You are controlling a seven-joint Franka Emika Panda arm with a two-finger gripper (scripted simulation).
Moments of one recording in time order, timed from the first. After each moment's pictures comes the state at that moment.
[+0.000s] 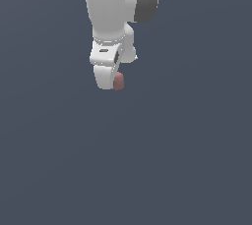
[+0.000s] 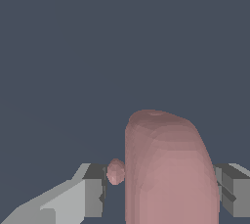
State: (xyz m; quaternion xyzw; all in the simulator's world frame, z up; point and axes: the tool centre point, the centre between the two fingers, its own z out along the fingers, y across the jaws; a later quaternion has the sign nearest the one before) arm -0.052 -0.046 0.286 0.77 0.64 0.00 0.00
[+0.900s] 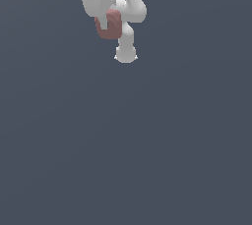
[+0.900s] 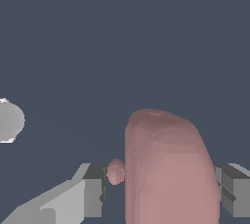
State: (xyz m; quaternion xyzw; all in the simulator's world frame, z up) arm -0.104 -0.050 0.460 0.77 0.64 0.00 0.00
